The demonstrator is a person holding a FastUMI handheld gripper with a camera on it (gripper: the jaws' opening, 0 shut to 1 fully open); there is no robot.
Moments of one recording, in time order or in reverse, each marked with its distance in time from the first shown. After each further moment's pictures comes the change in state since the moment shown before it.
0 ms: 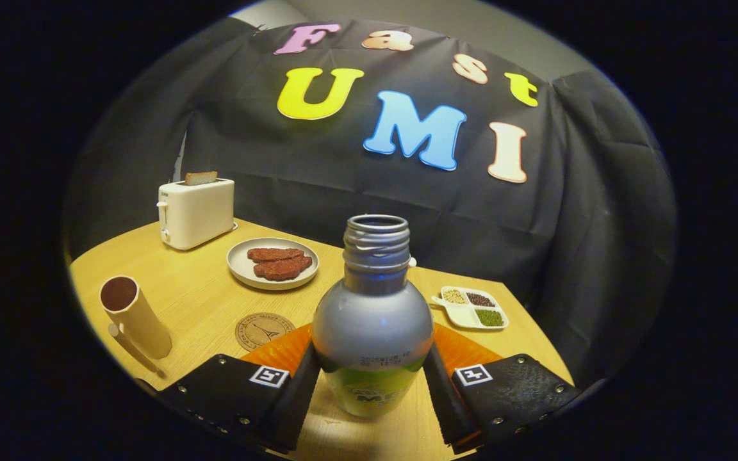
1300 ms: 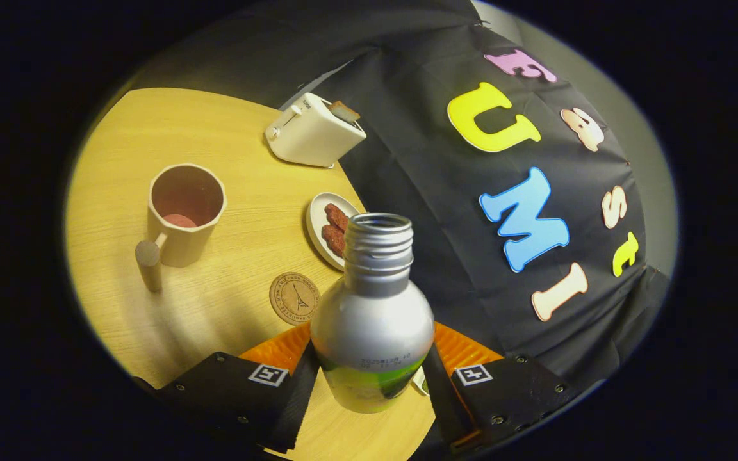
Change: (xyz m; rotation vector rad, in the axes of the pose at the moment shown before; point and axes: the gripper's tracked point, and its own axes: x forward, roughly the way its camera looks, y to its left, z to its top) arm -0.019 0.084 0.033 -0.784 0.073 0.132
